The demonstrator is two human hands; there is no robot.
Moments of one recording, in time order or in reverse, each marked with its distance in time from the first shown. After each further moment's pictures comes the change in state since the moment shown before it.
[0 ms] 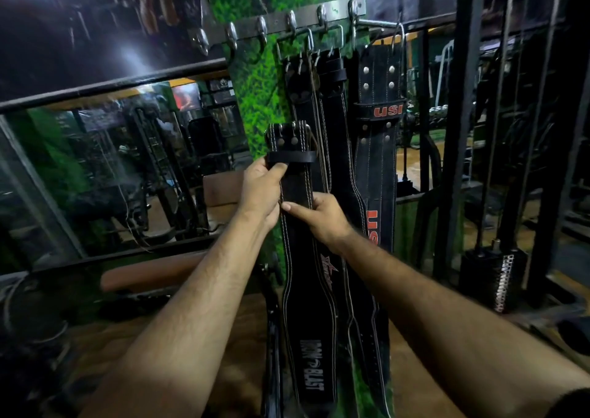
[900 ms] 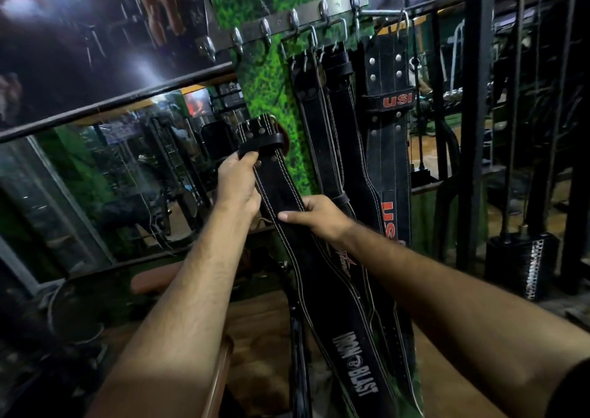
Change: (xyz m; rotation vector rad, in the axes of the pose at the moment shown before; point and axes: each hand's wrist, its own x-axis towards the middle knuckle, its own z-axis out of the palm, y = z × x) left_hand 0.033 0.025 -0.045 -0.060 0.146 -0.024; right_hand -0.003 -0.009 0.026 0.091 -0.222 0.180
